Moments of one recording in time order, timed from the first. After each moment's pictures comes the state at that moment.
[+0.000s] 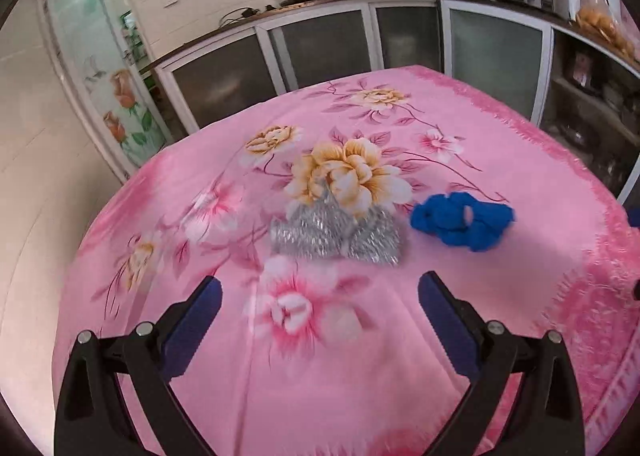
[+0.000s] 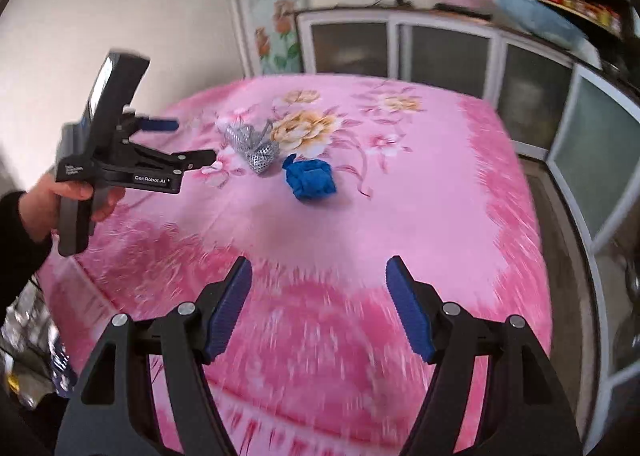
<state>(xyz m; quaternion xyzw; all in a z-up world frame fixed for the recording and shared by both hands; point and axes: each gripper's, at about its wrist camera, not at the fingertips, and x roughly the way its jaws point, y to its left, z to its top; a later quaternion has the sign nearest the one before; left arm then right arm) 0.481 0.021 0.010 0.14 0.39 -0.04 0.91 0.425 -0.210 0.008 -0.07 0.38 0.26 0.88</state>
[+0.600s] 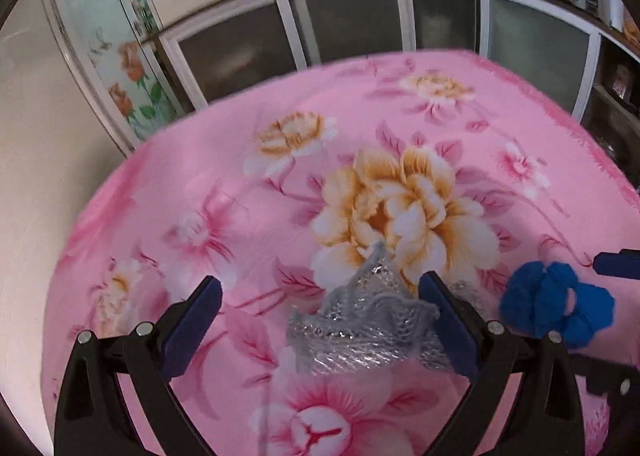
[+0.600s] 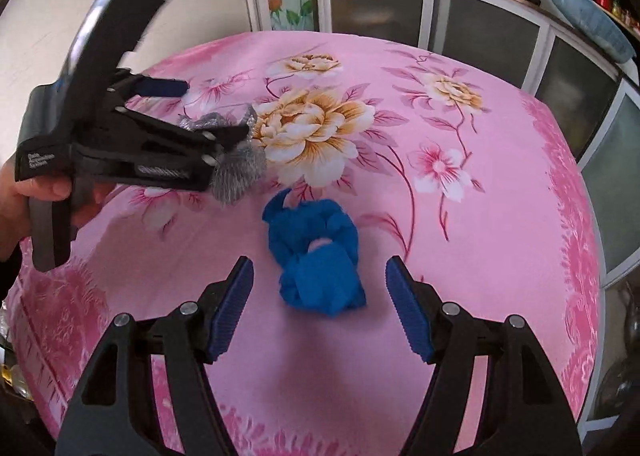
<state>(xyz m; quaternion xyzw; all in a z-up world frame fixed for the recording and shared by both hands) 0.585 0.033 -0.025 0.12 0.44 0.00 0.89 0.530 -0.129 -0.031 -0.11 0.43 0.27 0.85</state>
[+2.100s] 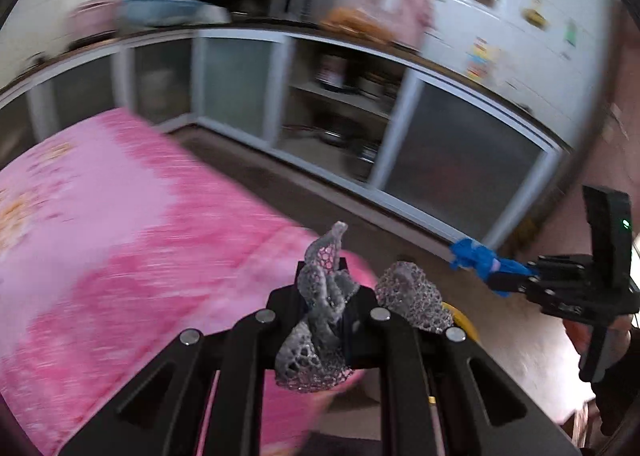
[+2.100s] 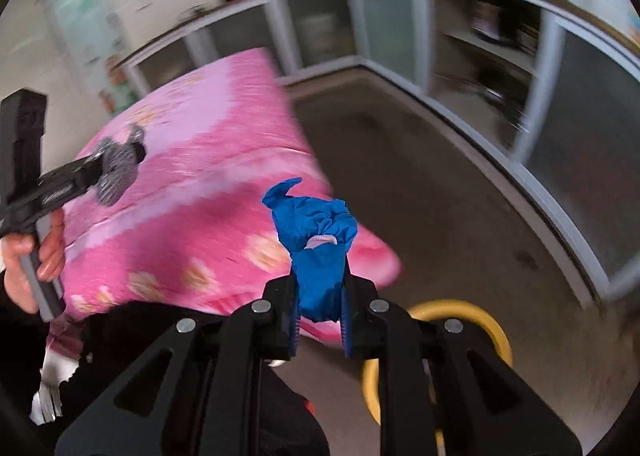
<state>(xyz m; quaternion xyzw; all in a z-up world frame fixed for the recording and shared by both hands) 0.249 -0.263 0.027 0.08 0.35 -0.44 0.82 0.103 -0.483 -0.005 0.14 0.42 -0.06 0.90</state>
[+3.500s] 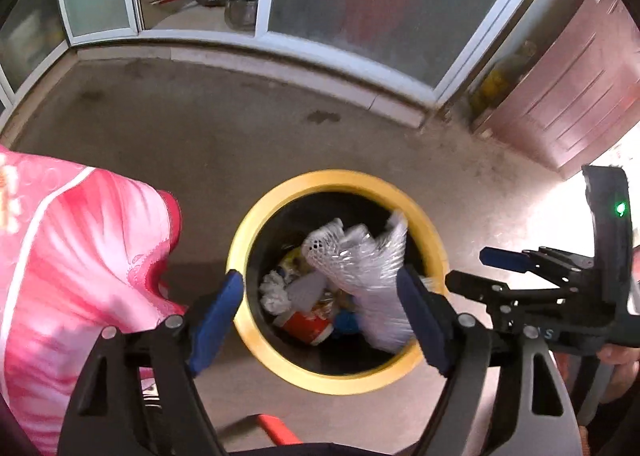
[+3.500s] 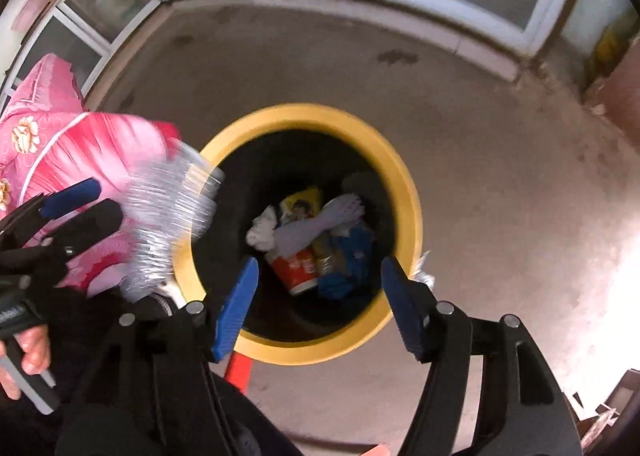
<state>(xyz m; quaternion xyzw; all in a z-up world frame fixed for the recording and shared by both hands) 0.147 -0.495 -0.171 0.20 0.50 -0.51 0.67 -0.034 -0.598 -0.191 0.29 0.51 -0.27 0.76</state>
